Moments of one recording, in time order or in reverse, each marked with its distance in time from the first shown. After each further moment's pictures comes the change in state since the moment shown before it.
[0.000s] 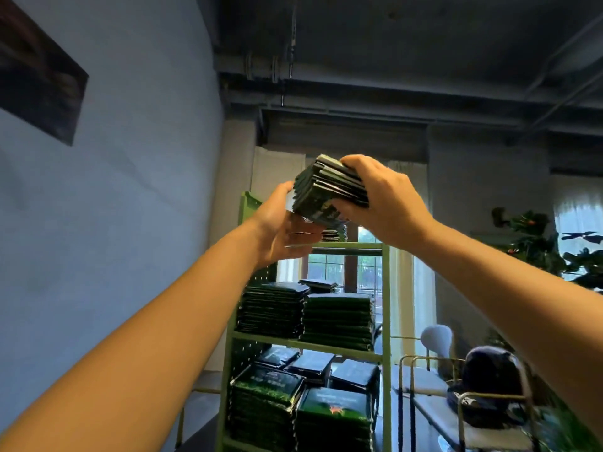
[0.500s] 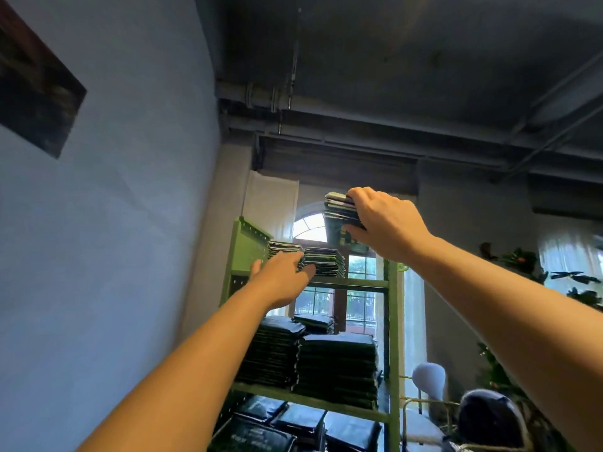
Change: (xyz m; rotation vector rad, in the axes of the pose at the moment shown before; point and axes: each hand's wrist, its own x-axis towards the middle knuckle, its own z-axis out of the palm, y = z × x) left_hand 0.078 -0.050 -0.016 1.113 0.196 0.213; right_hand 0.034 0.053 0.039 -0.461 -0.255 0.077
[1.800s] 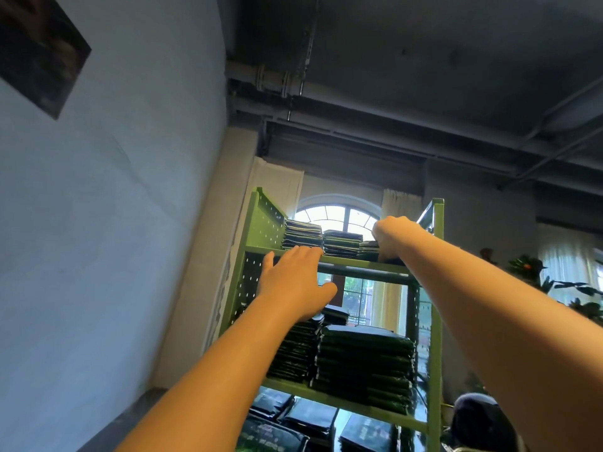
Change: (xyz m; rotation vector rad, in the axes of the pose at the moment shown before) left_hand -0.012 -0.027 0.031 0.103 0.065 0.081; right_hand 0.026 -0.010 0.098 -0.169 -0.639 0.228
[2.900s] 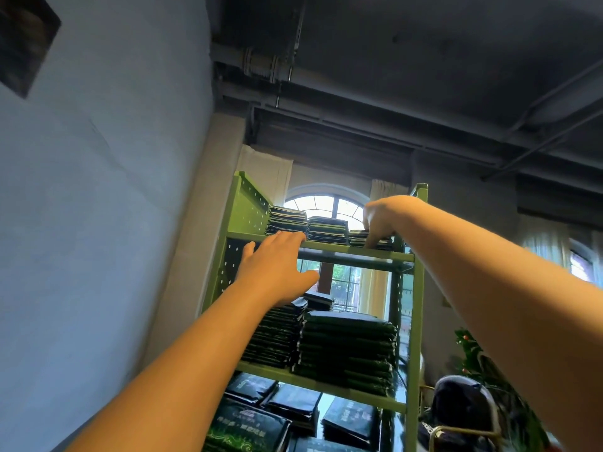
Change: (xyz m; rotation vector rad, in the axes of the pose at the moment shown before) left_hand 0.001 -0.003 0.001 -0.017 -0.005 -0.005; right_hand 0.003 0.010 -0.021 0.029 -0.252 -0.044
